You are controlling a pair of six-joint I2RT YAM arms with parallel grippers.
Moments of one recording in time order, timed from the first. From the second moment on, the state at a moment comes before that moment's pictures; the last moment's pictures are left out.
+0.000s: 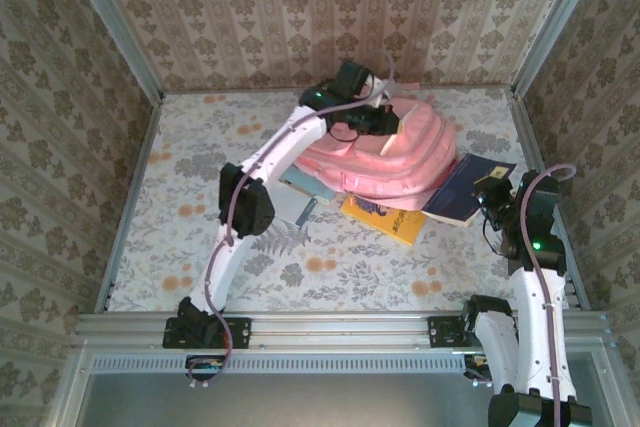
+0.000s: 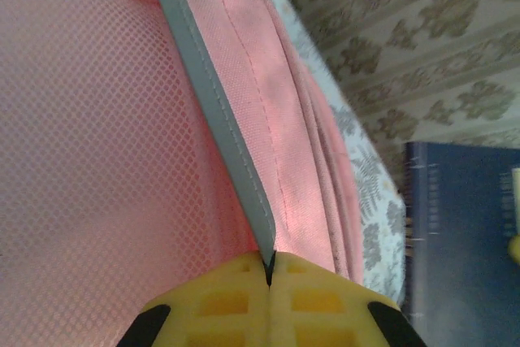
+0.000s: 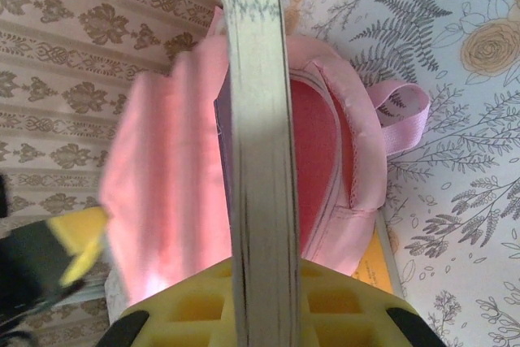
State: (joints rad) left arm -0.71 2.38 2.47 -0.81 0.64 -0.41; right arm -0.26 0.68 0.71 -0.59 -0.24 0.95
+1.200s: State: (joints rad) left arm -0.57 2.27 2.44 -0.76 0.86 -0.52; right arm 0.28 1.80 1.14 0.25 -0.20 1.17
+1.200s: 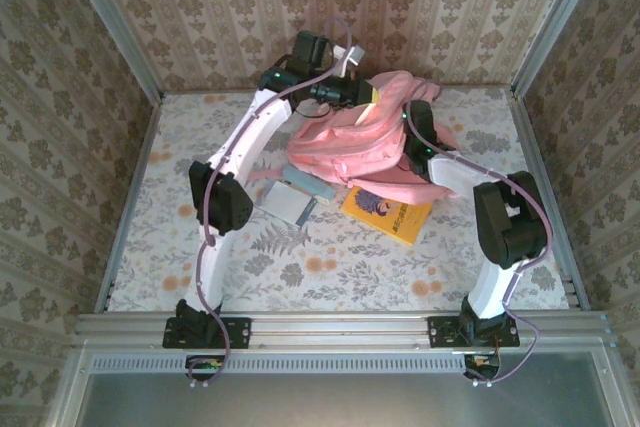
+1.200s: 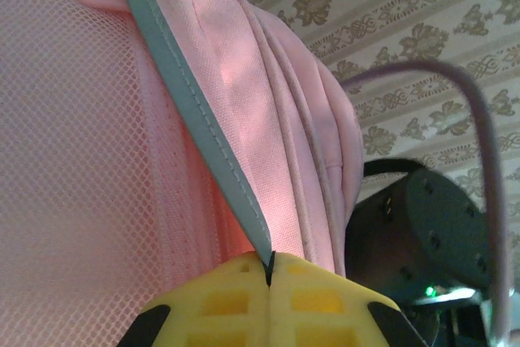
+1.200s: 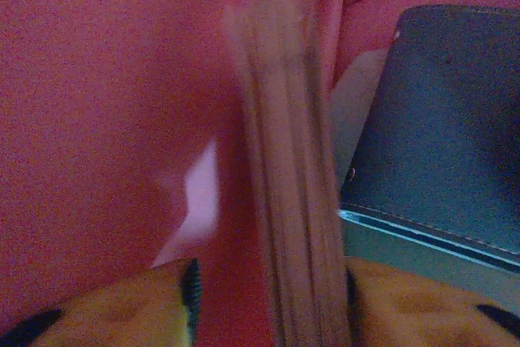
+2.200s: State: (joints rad) left arm -0.53 2.27 2.38 -0.75 0.84 -0.51; right arm 0.11 1.15 0.86 -0.14 -0.11 0.93
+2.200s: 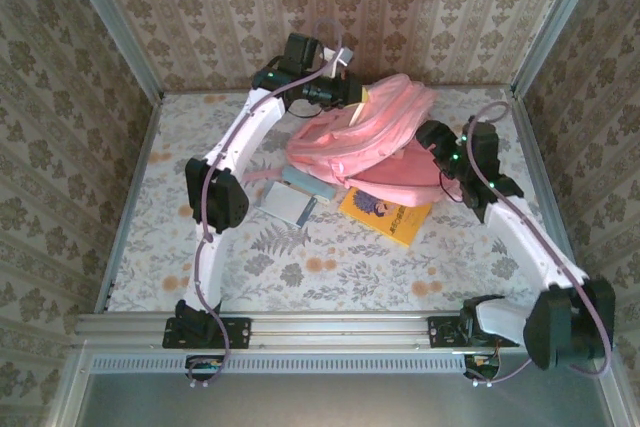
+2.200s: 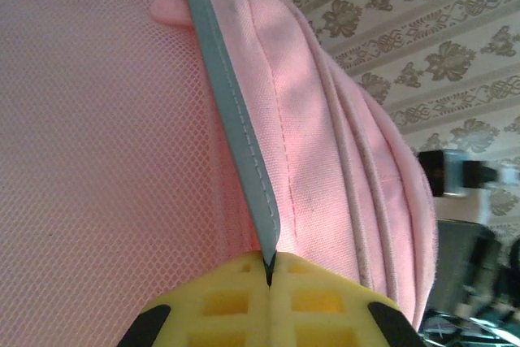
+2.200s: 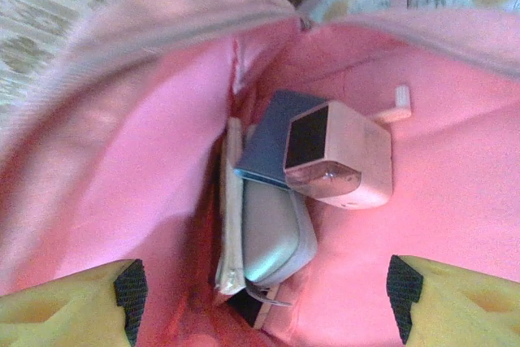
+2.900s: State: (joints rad) left arm -0.32 1.59 1.47 -0.73 0.32 -0.72; right arm 0.32 1.04 0.88 -0.42 -0.10 0.67
